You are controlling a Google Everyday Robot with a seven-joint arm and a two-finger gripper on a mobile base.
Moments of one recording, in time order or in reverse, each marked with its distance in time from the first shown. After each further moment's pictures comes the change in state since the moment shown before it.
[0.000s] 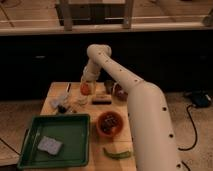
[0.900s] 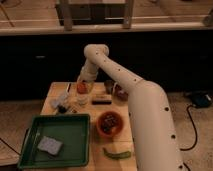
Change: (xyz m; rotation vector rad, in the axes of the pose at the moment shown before) arm -0.014 -0.003 -0.001 -0.002 0.009 -0.025
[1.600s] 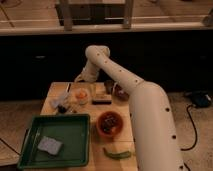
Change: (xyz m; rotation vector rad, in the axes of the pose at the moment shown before) arm 0.001 0.004 0.005 0.004 -0.022 -0.004
